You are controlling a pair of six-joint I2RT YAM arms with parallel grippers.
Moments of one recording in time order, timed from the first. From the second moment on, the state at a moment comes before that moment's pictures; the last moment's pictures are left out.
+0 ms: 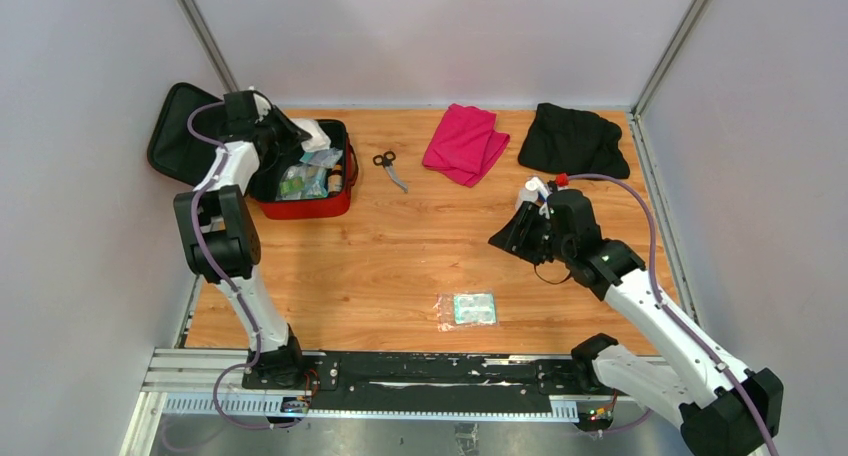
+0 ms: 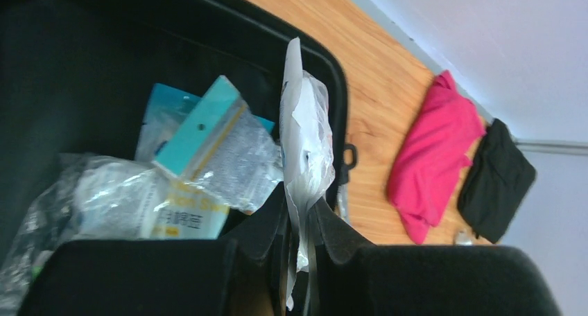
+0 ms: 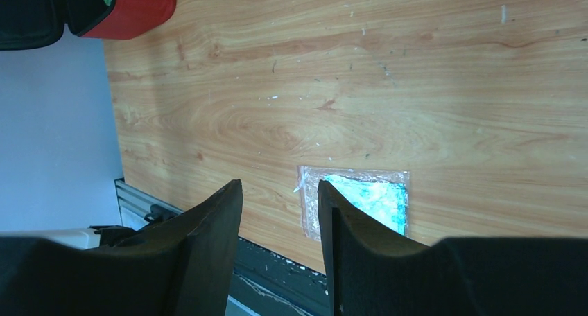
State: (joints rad) left arm 0.20 1.90 1.48 -0.18 0.44 -0.60; right arm 0.51 0.90 0.77 -0.50 -0.14 0.83
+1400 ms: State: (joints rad) left arm 0.01 1.15 0.95 -0.36 0.23 -0.38; right arm 0.39 1.43 1.23 -0.72 0.32 0.41
